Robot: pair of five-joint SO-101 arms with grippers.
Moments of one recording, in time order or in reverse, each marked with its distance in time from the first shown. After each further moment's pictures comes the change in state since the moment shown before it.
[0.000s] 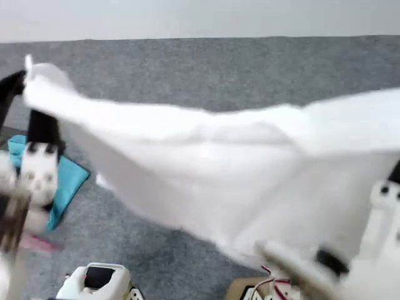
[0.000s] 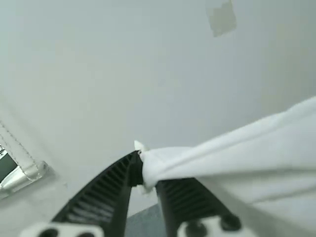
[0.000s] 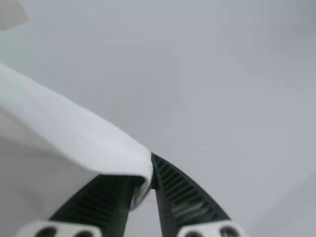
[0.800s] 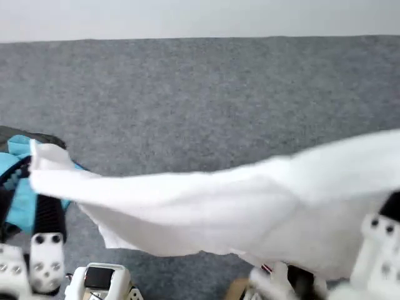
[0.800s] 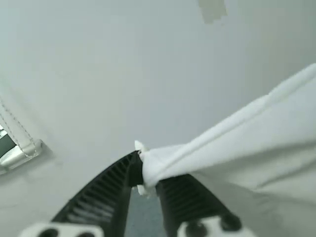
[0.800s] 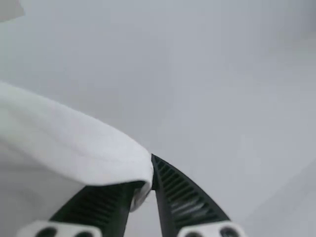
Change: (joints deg) left arm 0.0 -28.7 33.6 -1.0 0.0; right arm 0.2 -7.6 10.8 0.0 3.9
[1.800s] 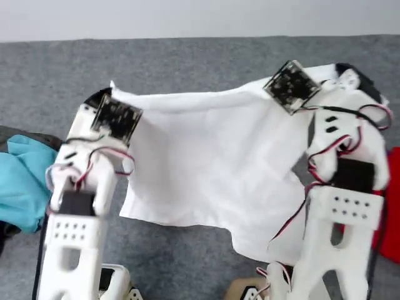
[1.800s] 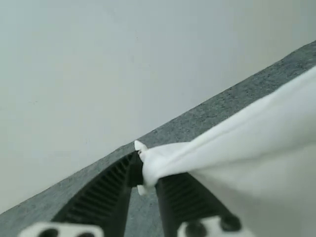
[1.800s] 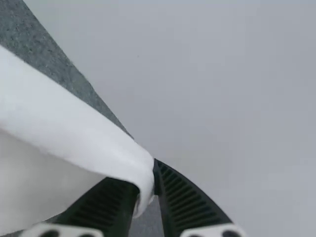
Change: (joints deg) left arm 0.0 15.1 70.9 -75.3 -0.9; right arm -10.3 1.4 87.2 -53.7 -0.1
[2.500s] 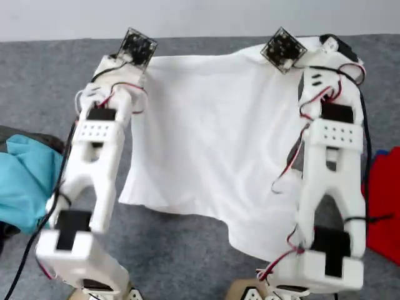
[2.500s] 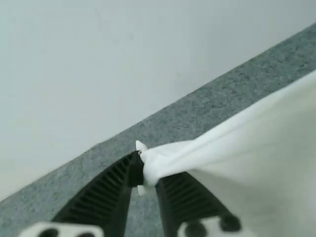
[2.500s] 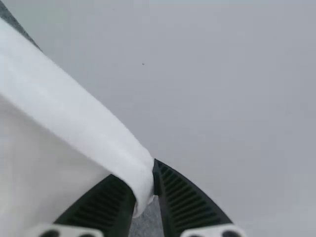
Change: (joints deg) left arm -1.7 58.8 -43.3 -4.8 -0.3; right arm -0.5 37.7 -19.5 -18.5 -0.1
